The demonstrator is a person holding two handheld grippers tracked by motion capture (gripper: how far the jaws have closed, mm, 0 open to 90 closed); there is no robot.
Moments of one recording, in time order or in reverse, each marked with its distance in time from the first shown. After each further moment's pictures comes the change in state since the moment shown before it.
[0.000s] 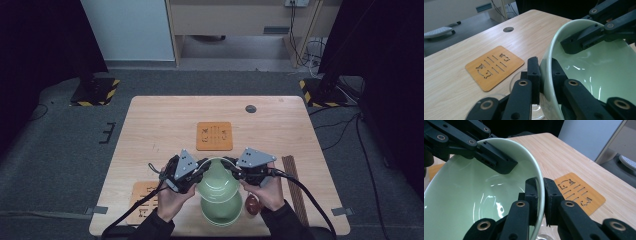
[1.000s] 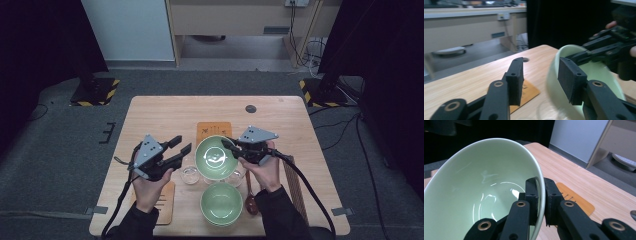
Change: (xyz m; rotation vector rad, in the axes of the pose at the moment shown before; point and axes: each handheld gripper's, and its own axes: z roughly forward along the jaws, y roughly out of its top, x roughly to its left) left arm 0.059 0.005 -0.052 -0.239 0.085 -0.143; right arm -0.040 0.024 0.015 -0.046 -0.045 0.112
